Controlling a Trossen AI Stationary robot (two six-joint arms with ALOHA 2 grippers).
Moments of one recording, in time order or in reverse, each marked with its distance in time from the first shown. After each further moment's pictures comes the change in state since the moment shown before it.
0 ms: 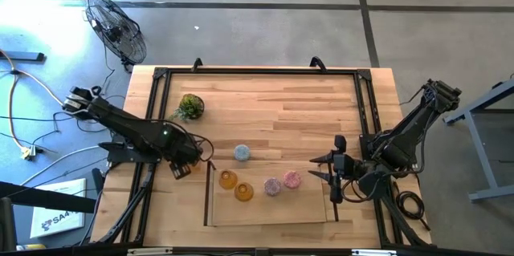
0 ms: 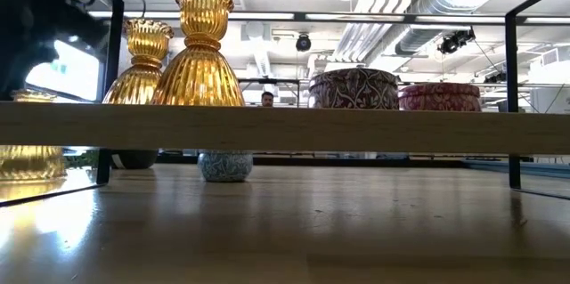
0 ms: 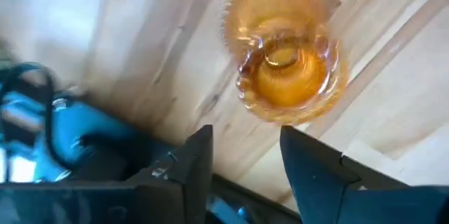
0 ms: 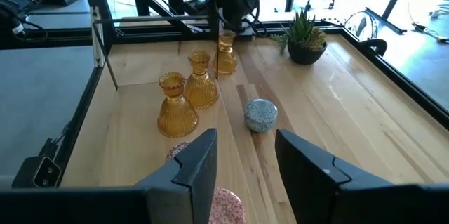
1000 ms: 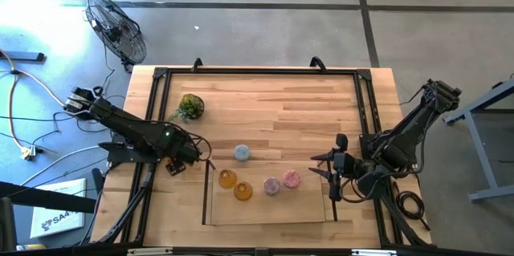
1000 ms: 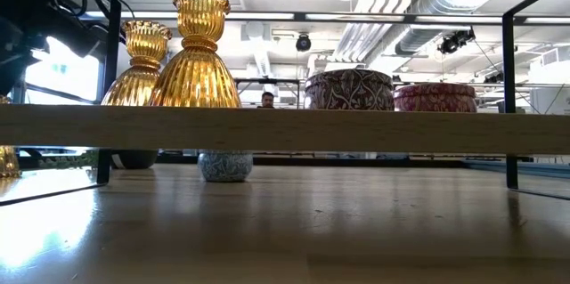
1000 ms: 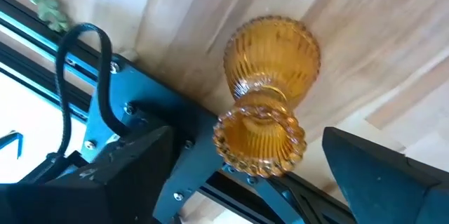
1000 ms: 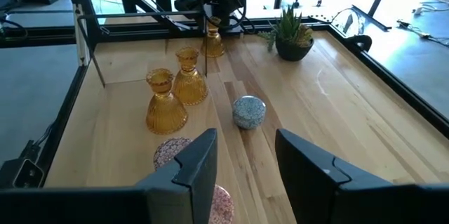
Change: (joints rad) left arm 0.000 0.022 -0.010 -0.132 -0.030 -0.027; right arm 0.000 -0.001 0.000 -0.045 0.034 0.038
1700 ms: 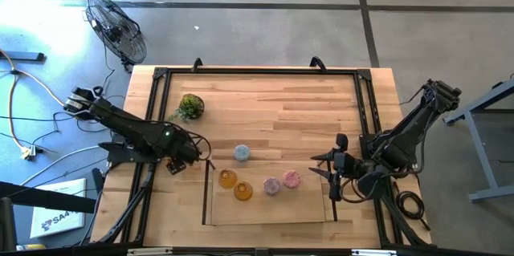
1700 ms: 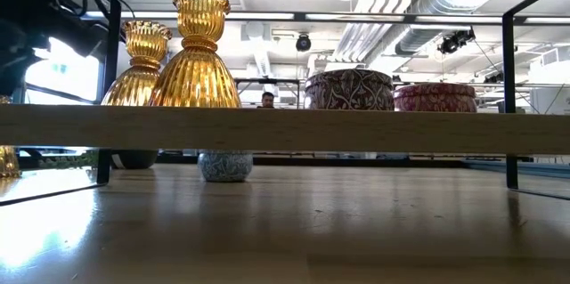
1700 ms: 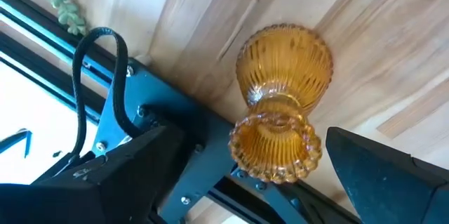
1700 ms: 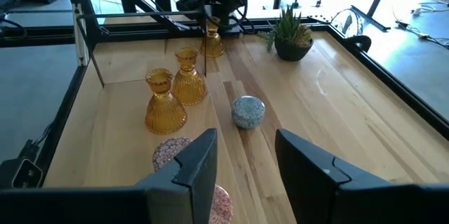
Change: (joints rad) left arm 0.000 -0.001 0.000 -0.012 -0.039 -0.014; right arm -0.001 0.000 0.000 -0.002 0.005 0.000
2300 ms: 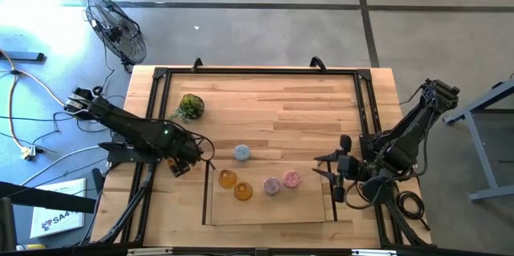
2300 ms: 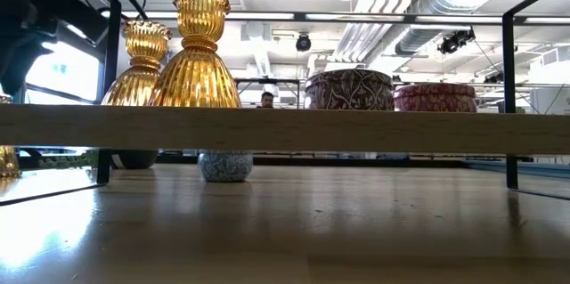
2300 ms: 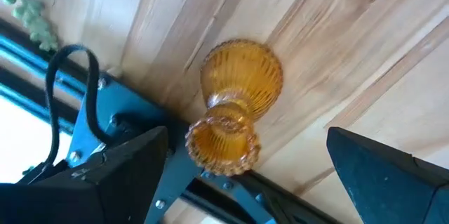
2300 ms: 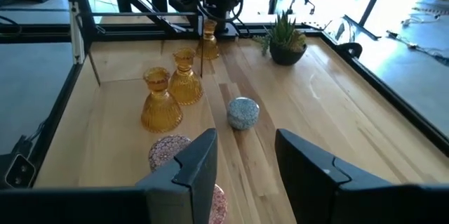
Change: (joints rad) left arm 0.002 0.004 0.074 0.024 0.034 0.003; right arm 0.046 0.000 0.000 -0.035 0.060 0.017
